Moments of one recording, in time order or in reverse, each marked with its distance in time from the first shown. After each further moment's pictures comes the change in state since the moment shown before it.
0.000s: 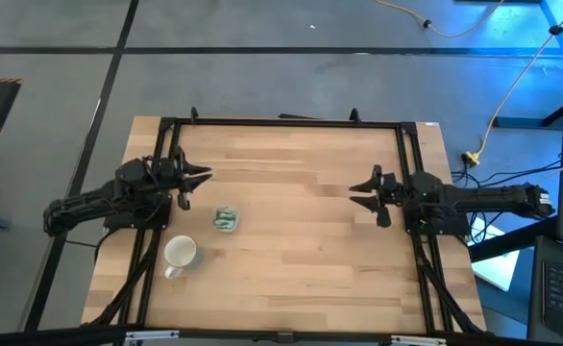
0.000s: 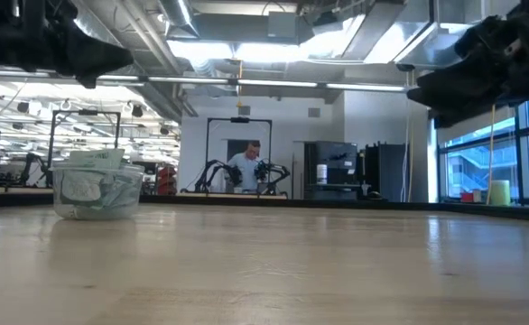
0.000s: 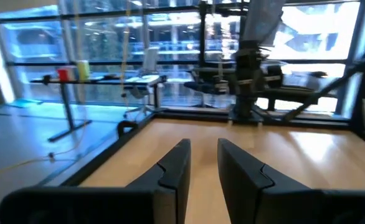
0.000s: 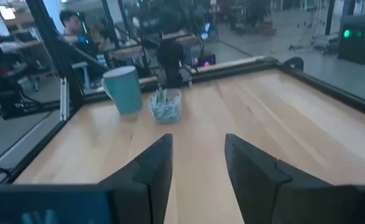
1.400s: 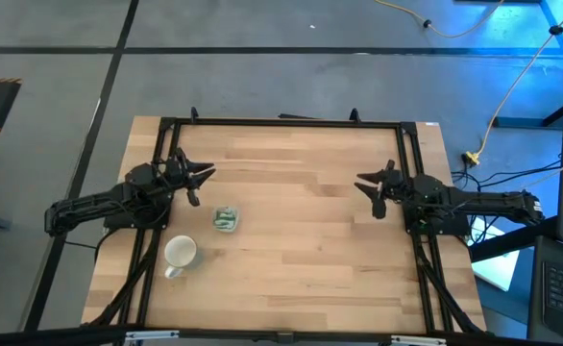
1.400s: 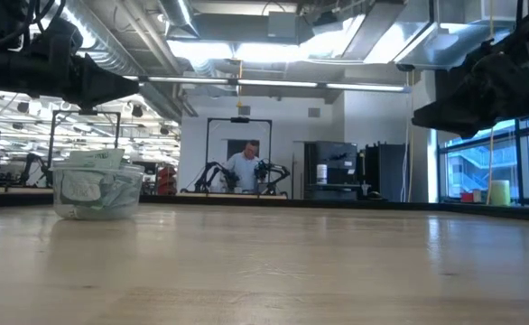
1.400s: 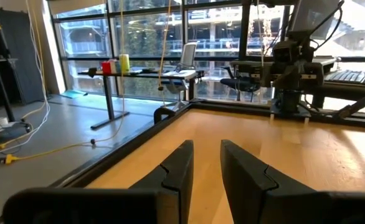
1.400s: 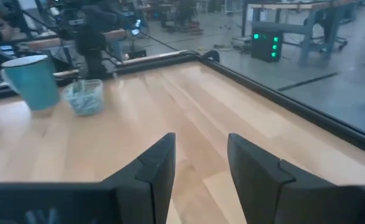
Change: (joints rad) left arm 0.000 -0.017 -0.141 0.111 -0.169 -0.002; right arm 0.000 -0.205 -0.044 -0.233 0.321 -0.055
